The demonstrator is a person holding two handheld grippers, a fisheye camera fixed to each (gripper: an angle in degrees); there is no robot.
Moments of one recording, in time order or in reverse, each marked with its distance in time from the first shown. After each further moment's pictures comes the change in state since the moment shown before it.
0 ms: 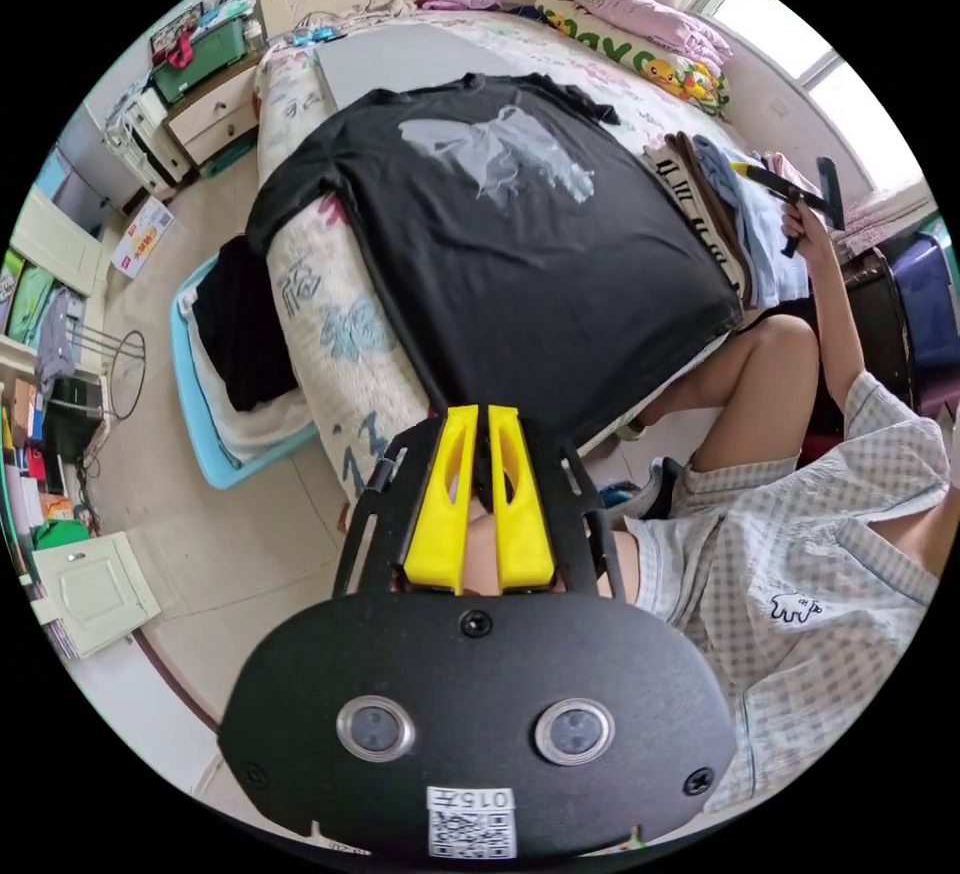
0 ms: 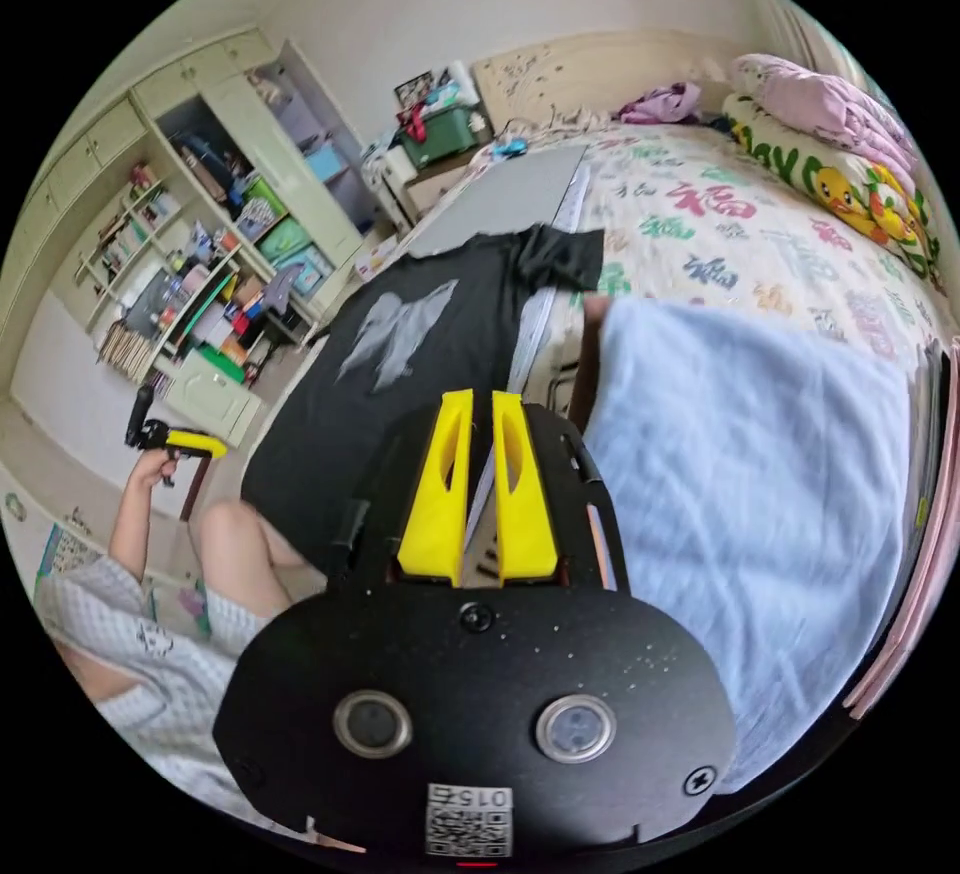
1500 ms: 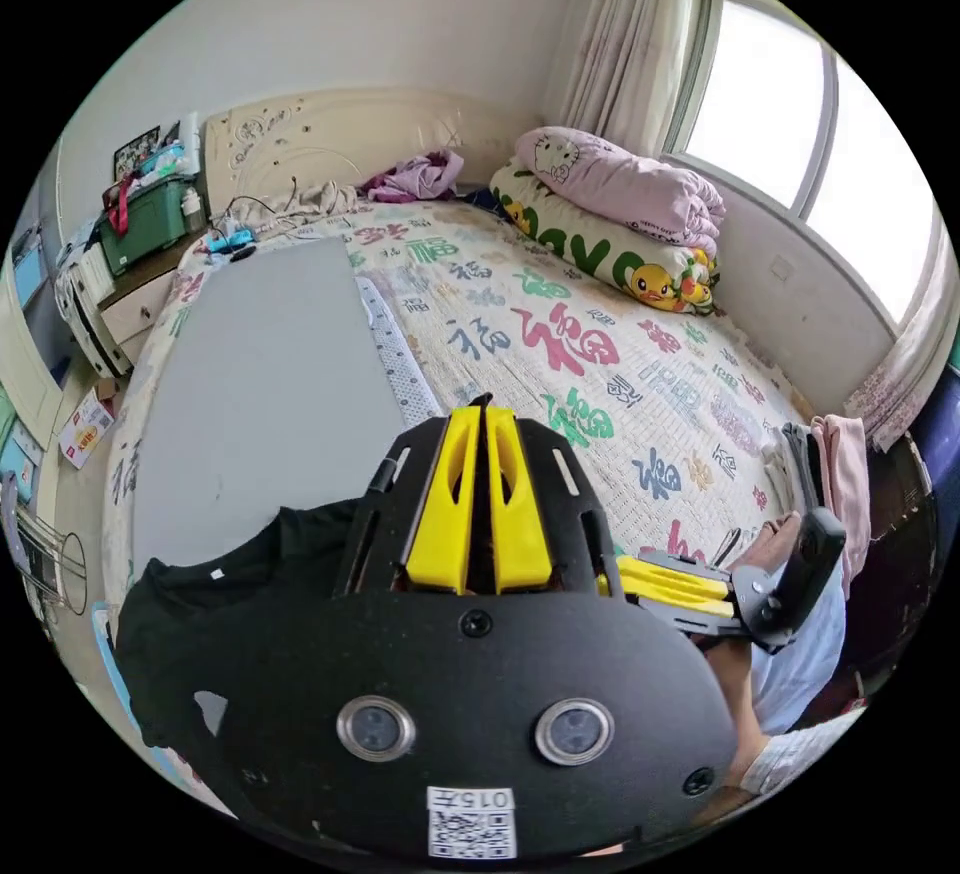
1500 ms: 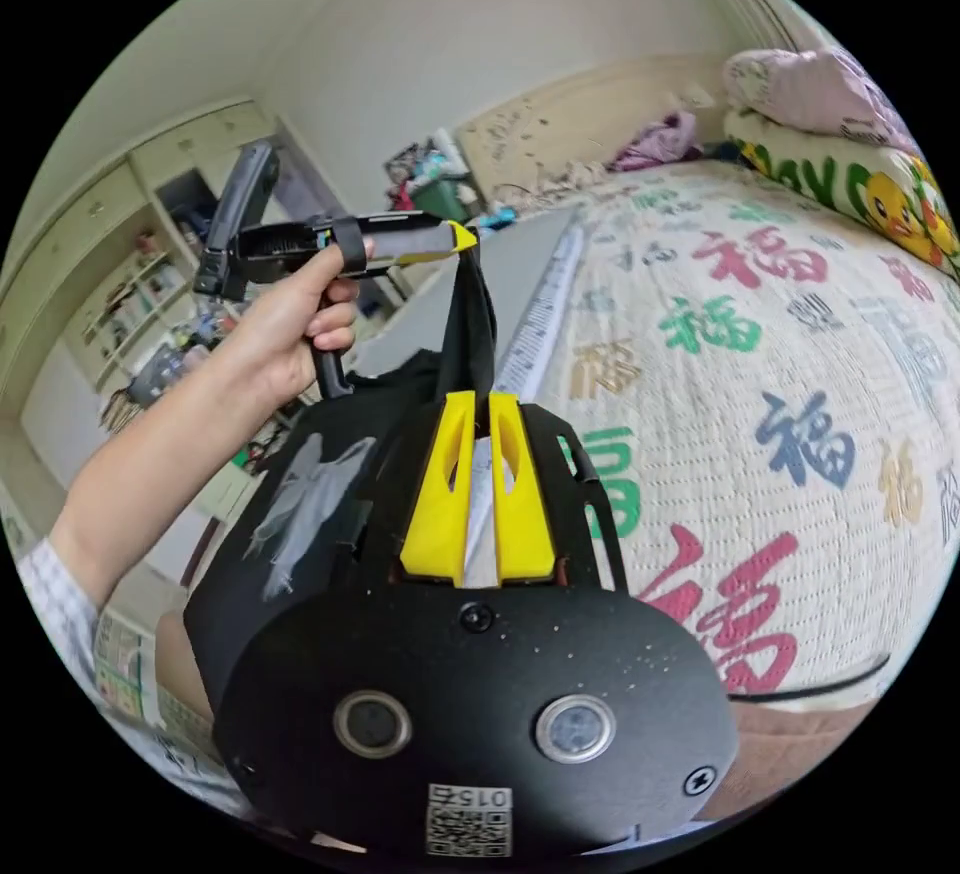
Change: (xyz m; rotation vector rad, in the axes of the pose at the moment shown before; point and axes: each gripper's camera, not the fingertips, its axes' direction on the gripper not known) left arm 0.137 -0.611 0.166 0.548 0.035 0.028; right arm 0.147 -0.273 0.169 0.227 -0.153 -0.024
